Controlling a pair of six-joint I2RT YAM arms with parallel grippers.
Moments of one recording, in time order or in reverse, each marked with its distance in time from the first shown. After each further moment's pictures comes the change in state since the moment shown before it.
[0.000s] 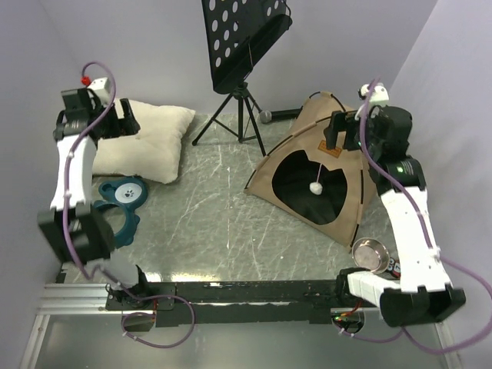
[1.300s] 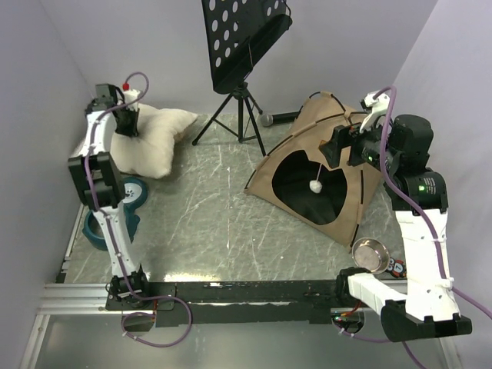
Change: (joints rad) left arm -0.048 0.792 0.623 -0.180 -0.076 0.393; right arm 0.000 -0.121 0.129 -0.294 -0.246 -0.040
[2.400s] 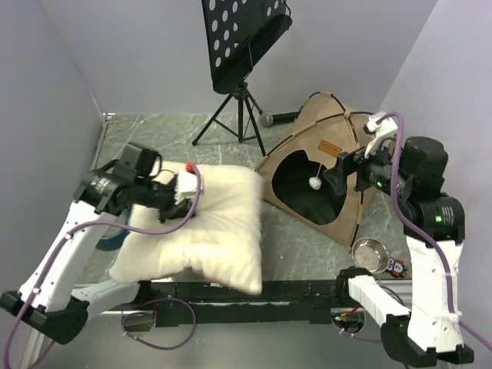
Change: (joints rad) left arm -0.611 -1.254 -0.803 -0.510 0.481 0.421; right arm -0.002 -0.111 0.031 -0.229 -0.083 -0.087
